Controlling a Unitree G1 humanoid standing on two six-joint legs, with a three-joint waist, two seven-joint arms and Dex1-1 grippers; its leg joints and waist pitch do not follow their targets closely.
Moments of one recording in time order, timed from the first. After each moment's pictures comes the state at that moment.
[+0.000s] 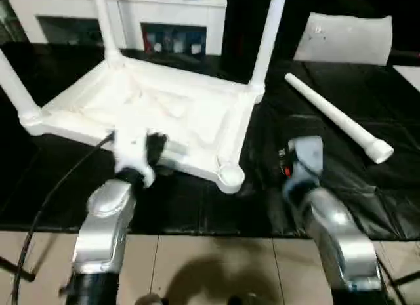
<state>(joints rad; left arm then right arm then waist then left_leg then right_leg) -0.20 0.07 0.10 -0.10 -0.04 0.35 -0.27 -0.11 -0.08 0.01 -0.16 0.12 0.49 0.18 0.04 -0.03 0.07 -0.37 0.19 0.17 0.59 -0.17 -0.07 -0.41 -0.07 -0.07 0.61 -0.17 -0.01</state>
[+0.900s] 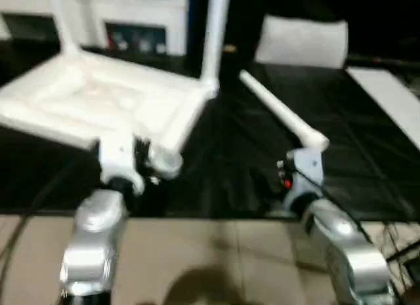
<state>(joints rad) -0.08 0.08 0.04 -0.25 -0.03 0.41 -0.20 -0.04 -0.13 0.03 -0.30 0.12 0.64 0.18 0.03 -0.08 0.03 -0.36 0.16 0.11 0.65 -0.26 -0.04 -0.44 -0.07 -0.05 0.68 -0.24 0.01</state>
